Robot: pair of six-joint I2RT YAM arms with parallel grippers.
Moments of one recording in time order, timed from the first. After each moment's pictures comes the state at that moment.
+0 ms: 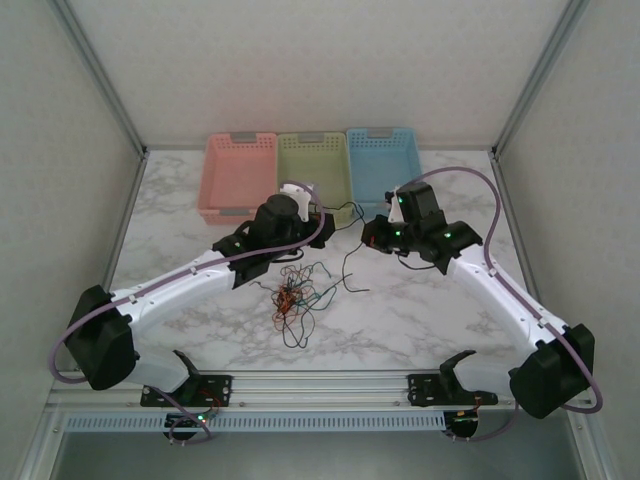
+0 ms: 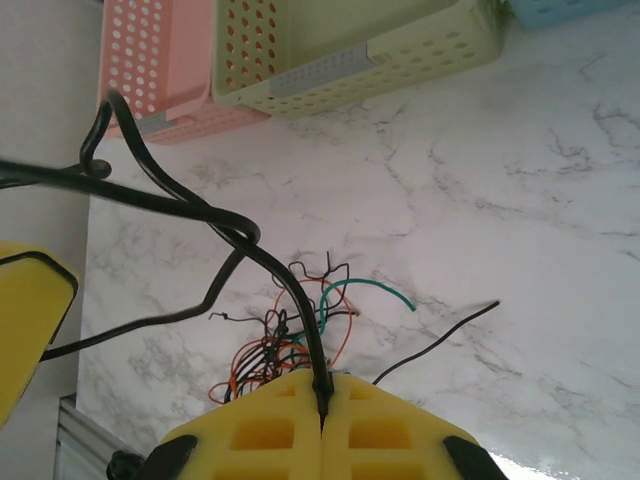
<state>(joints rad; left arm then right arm) -0.83 1.41 1.06 -0.05 0.00 -0.61 0.52 1.24 1.10 -0.65 -0.29 0.68</state>
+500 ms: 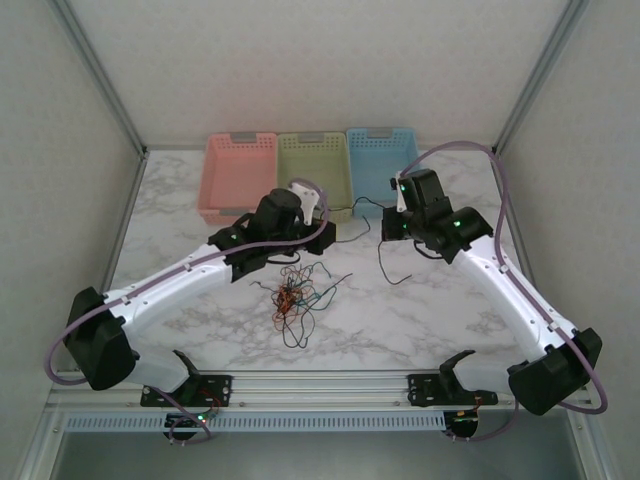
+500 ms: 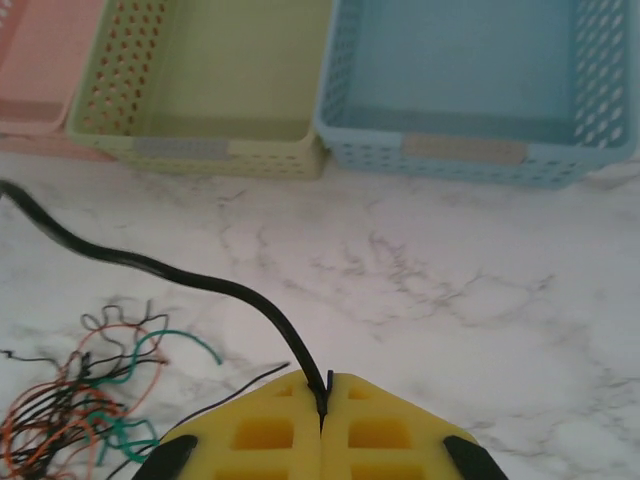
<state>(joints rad) -0.82 1.41 1.16 -0.30 0.15 -0.52 0.53 1.26 1.29 -0.86 0.10 0.29</state>
